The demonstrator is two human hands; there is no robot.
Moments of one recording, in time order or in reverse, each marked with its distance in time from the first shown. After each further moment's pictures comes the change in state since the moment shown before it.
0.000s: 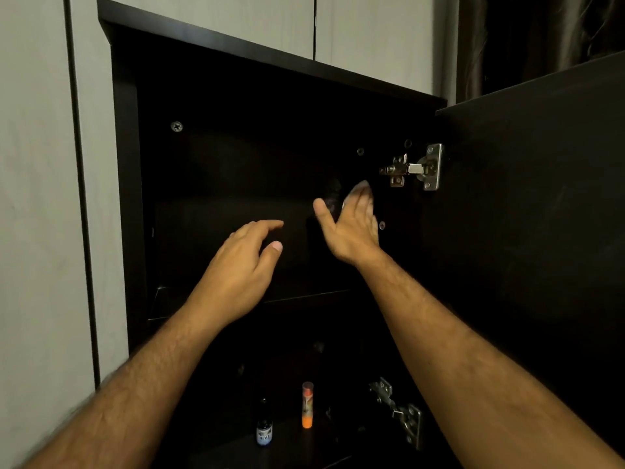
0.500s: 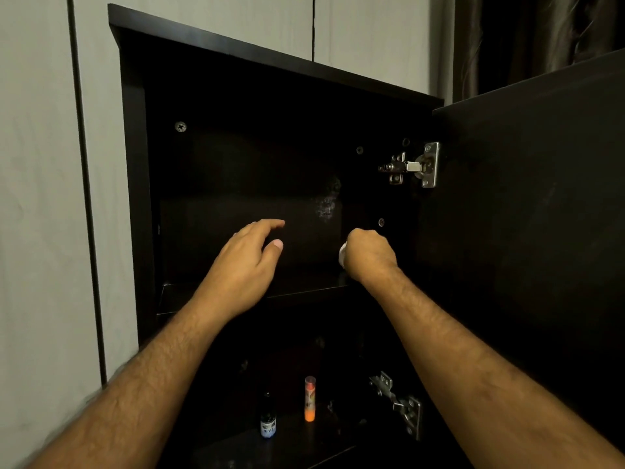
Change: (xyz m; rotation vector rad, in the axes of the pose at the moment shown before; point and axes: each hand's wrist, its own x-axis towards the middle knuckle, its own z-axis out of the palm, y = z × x) left_hand -0.001 0.001 -0.002 -0.016 -0.044 -0.046; right_hand -0.038 0.000 -0.018 -0.354 -0.111 0.141
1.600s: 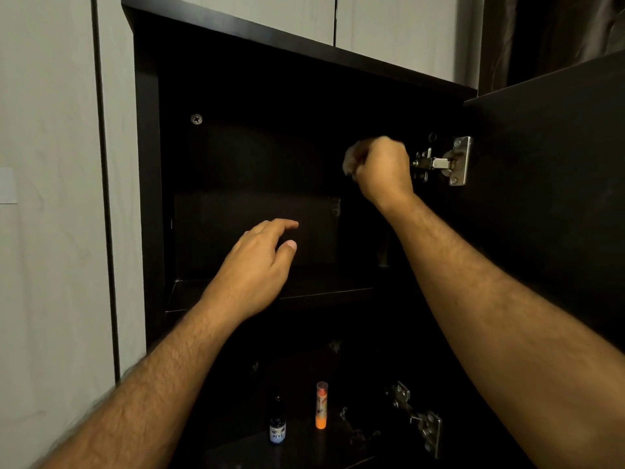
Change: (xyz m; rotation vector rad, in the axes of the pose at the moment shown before) left_hand 0.000 0.000 0.002 0.051 0.025 -0.003; right_hand 0.069 -0.026 -0.060 0.514 0.486 -0.332
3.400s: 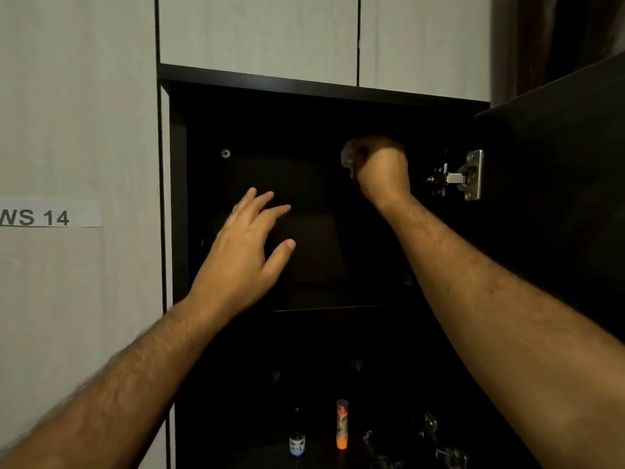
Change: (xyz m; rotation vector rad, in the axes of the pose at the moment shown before) left_hand -0.006 0.006 -0.032 0.311 0.268 0.179; right_hand 0.027 -0.021 0.002 0.166 -0.082 -0.028
